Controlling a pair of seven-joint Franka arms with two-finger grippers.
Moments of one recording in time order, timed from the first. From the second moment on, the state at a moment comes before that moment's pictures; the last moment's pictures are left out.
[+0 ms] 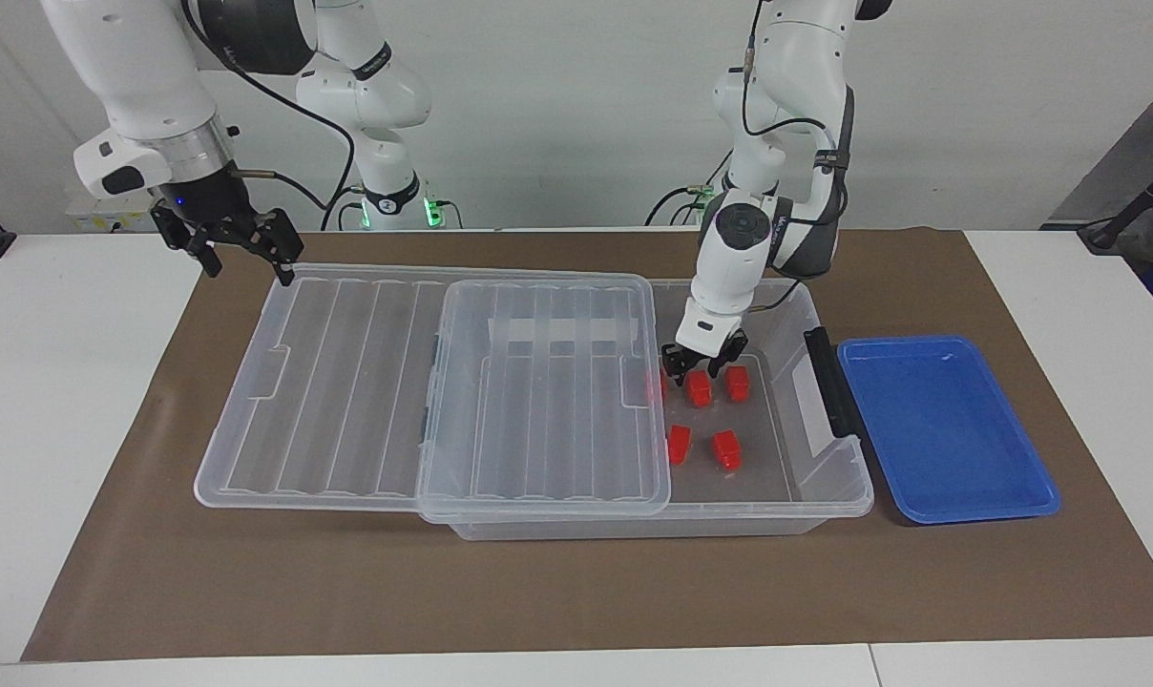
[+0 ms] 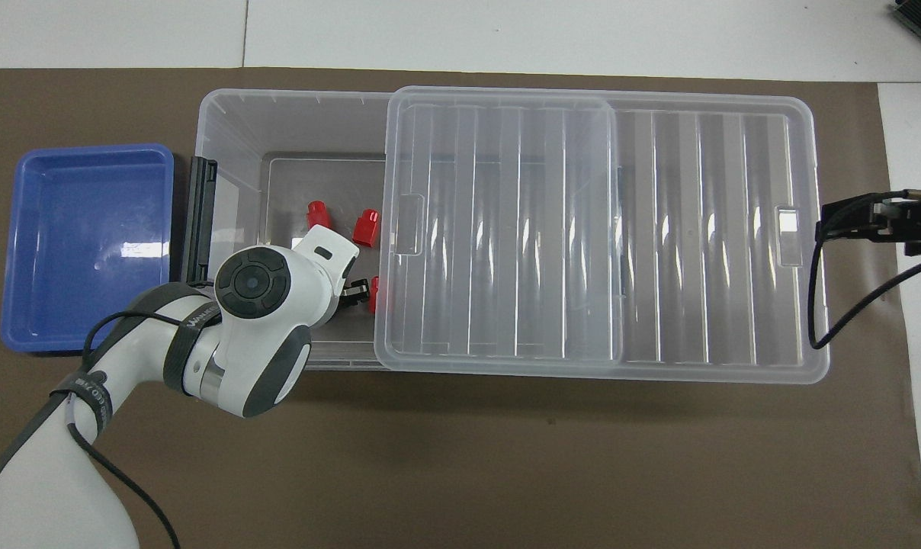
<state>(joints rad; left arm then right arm) -0.35 0.18 -0.11 -2.17 0.04 2.40 -0.67 -0.05 -0.04 0.04 -1.61 -0.03 1.63 0.17</state>
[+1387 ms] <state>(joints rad) -0.34 0.19 -0.09 -1.96 0.05 2.16 -0.67 -0.05 -0.02 0.04 -1.60 -0.03 1.59 0.17</state>
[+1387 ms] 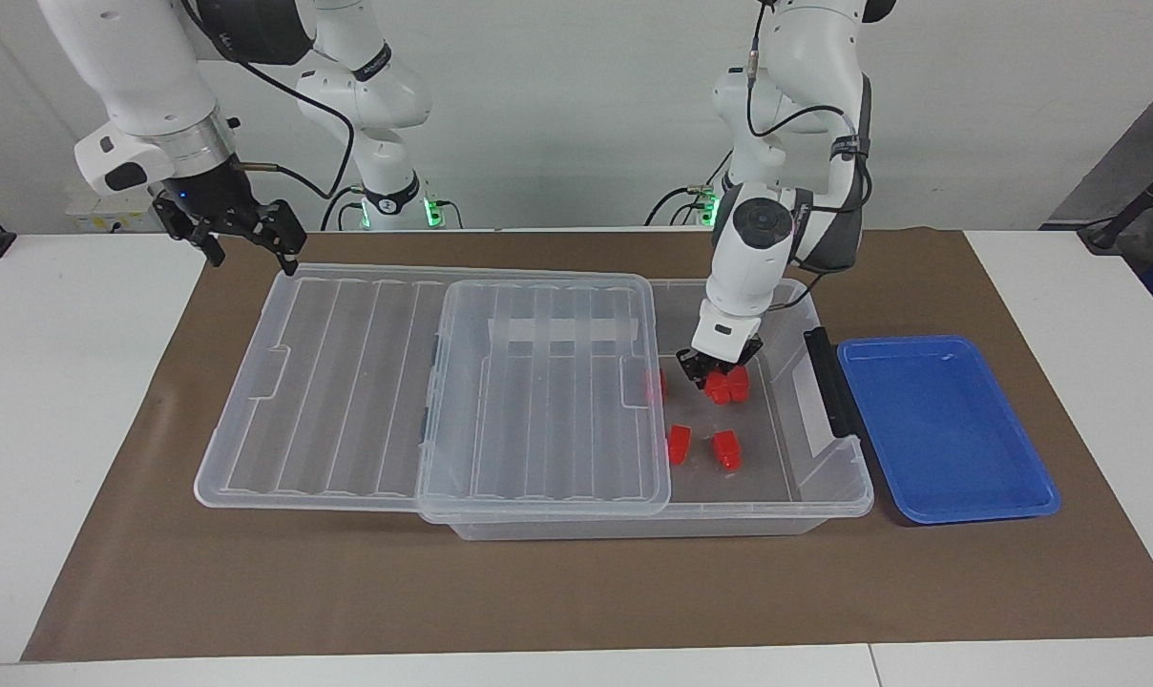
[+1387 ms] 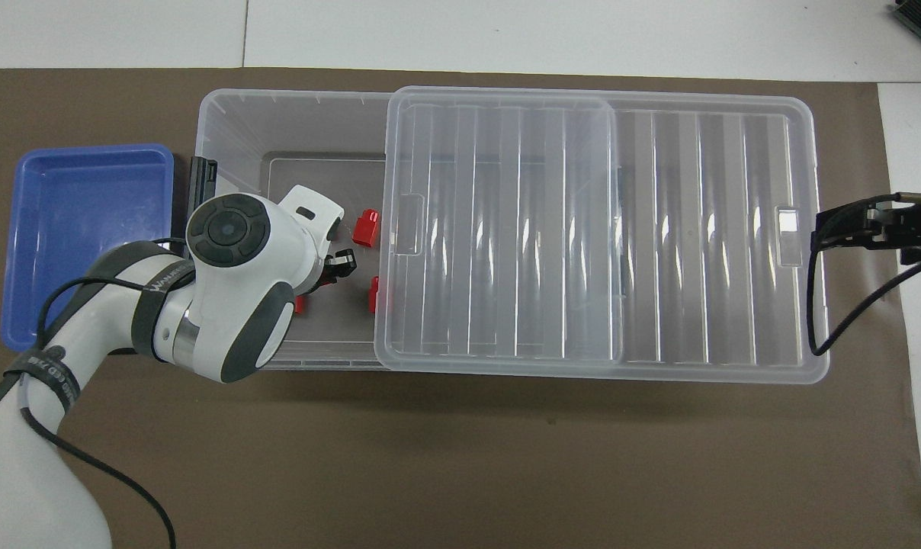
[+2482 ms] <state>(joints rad) -0.06 0.12 -0.08 -1.56 0.03 1.56 -0.21 -0.05 -0.02 0.05 -1.60 -0.03 1.58 0.16</state>
